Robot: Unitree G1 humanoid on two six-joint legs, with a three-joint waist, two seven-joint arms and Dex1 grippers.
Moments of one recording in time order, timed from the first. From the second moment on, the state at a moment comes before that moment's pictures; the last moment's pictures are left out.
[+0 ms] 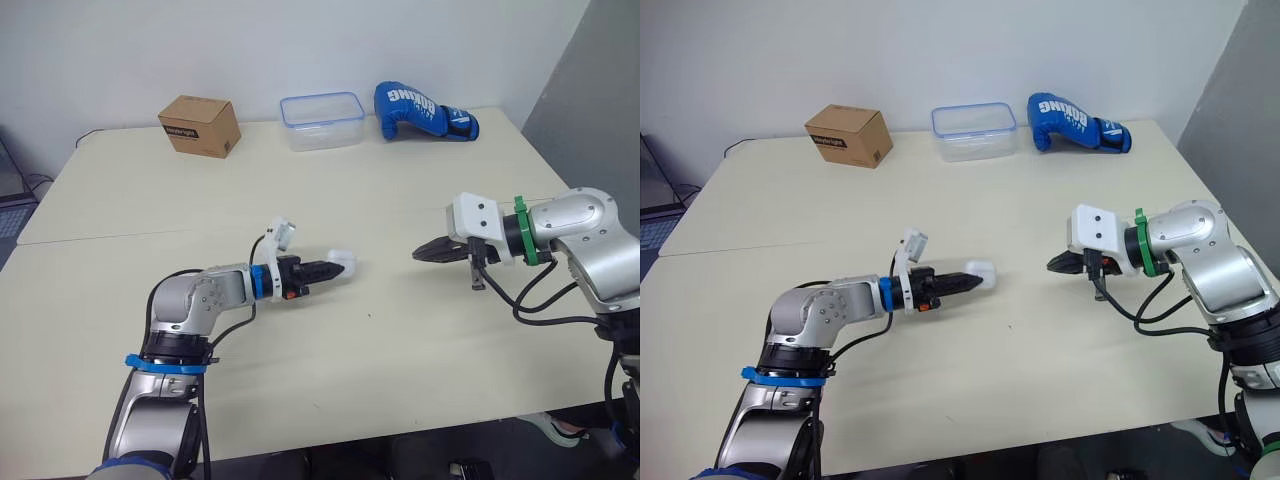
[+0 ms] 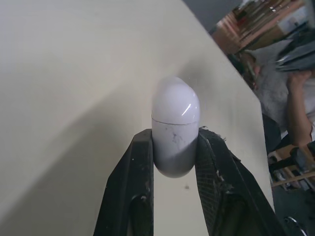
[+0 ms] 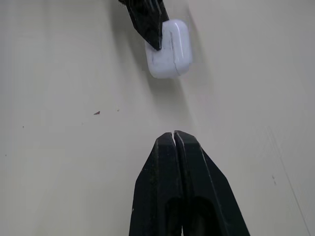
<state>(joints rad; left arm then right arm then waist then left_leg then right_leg) -0.59 0.39 0.01 0.16 -0.65 1.07 -0.76 -0.73 -0.87 0.24 -0.11 0.20 0.38 1.28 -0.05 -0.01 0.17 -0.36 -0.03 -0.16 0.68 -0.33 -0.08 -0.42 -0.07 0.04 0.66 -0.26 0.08</state>
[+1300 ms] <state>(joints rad) -0.15 0.67 0.22 -0.28 -0.58 0.75 -0.79 -0.57 -0.84 0.19 -0.17 0.21 0.43 1.22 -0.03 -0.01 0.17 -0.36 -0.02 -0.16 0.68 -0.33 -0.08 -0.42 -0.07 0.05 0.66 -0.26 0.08</state>
